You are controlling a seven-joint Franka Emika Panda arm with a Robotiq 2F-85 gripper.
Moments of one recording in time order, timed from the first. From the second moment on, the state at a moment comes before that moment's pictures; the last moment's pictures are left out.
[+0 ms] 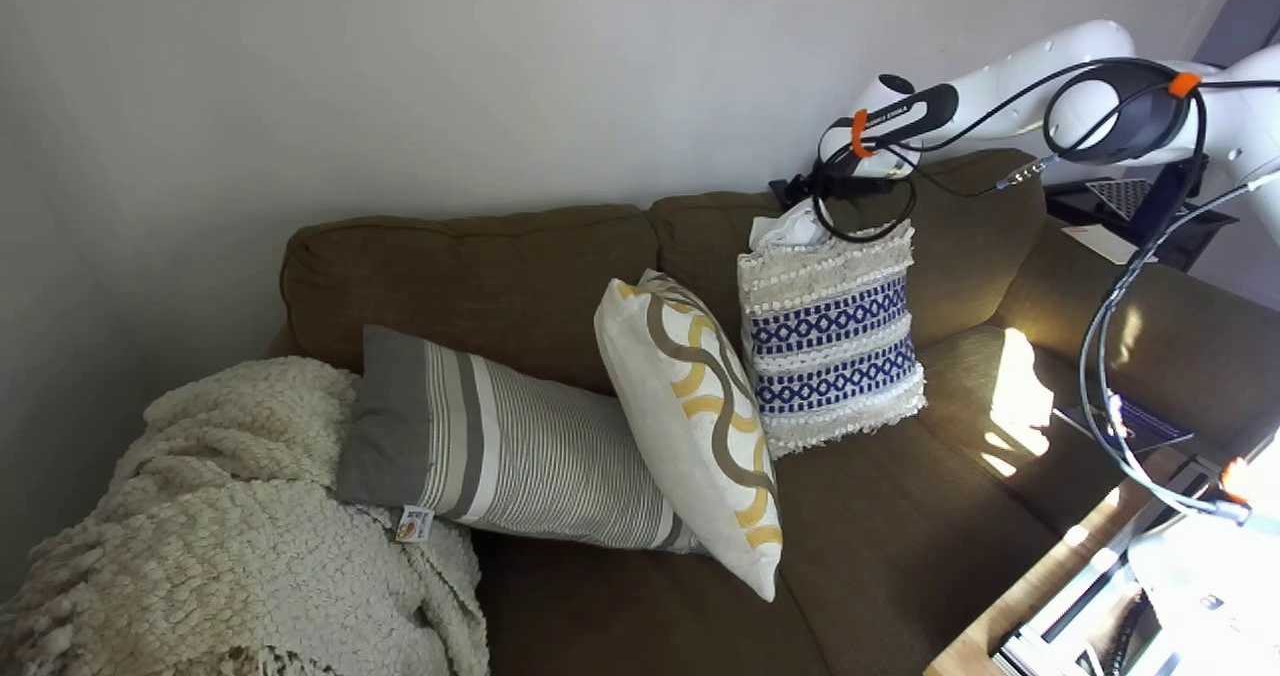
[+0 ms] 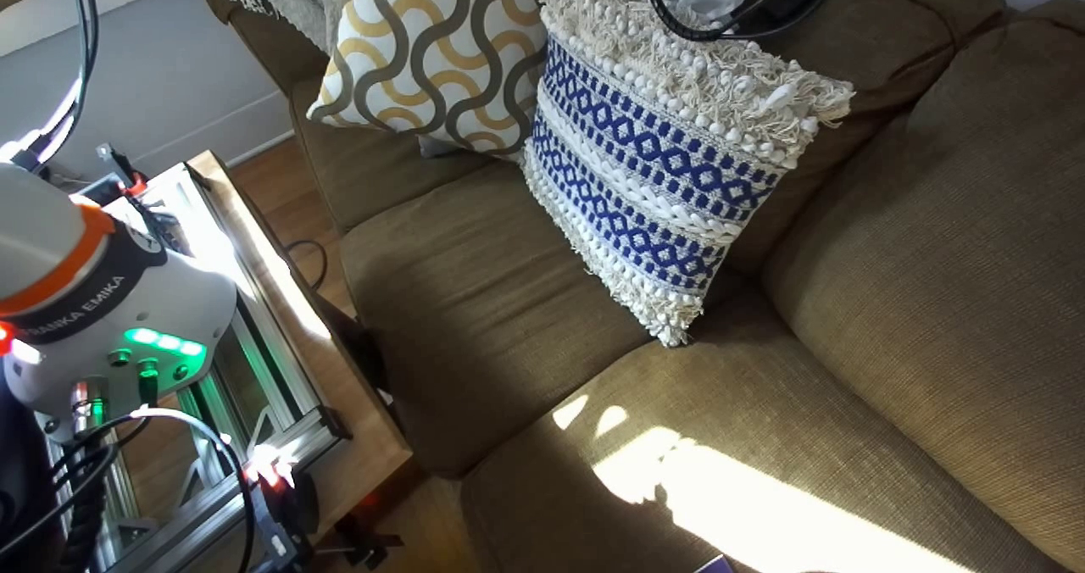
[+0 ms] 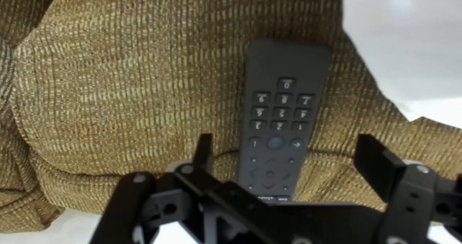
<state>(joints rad) -0.24 0.99 0.02 -1.18 0.07 2.68 -0.20</state>
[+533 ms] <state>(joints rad) -0.26 1.13 0.03 -0.97 0.07 2.61 -0.20</state>
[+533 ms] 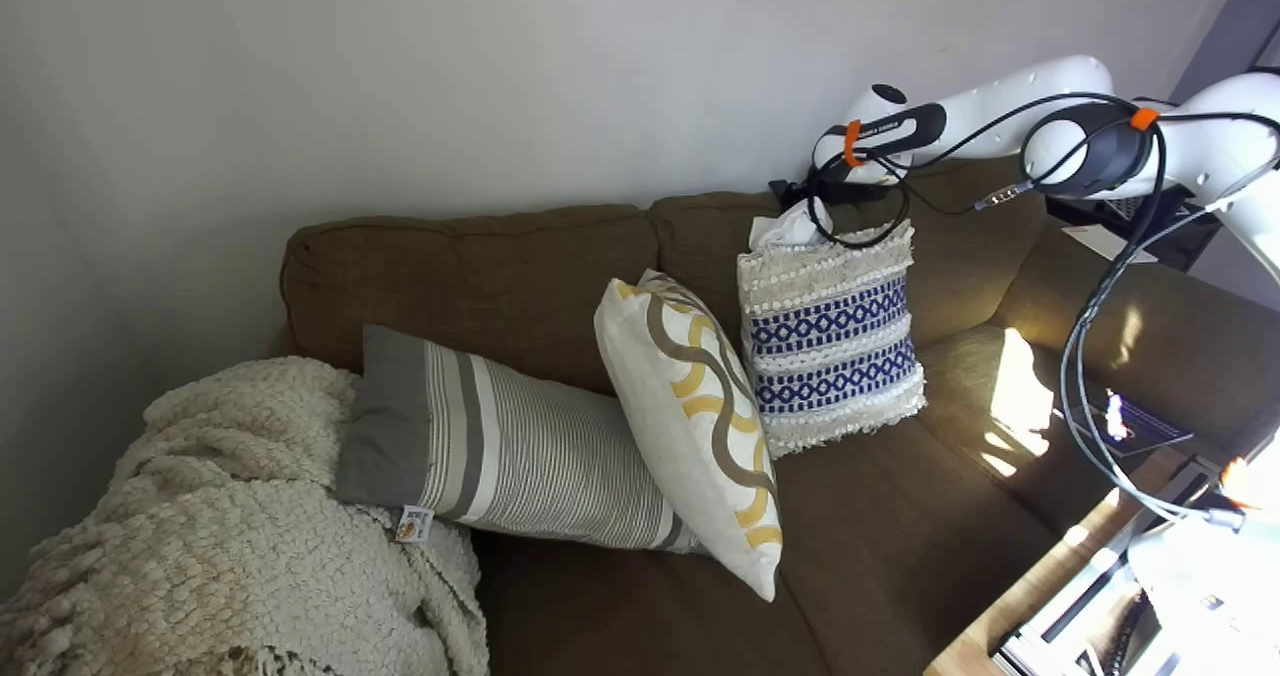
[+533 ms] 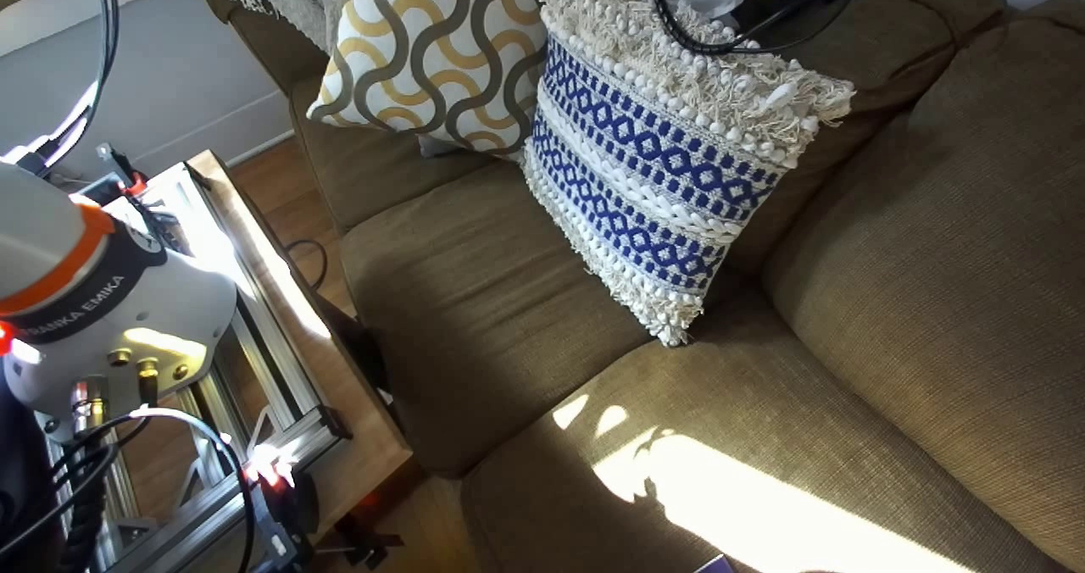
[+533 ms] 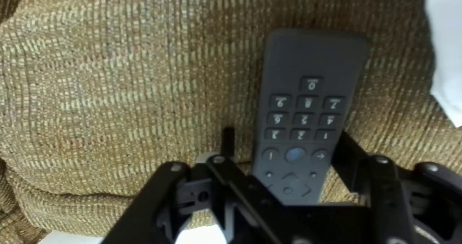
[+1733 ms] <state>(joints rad) -0.30 0.71 0.04 -1.31 0.07 2.34 -0.34</state>
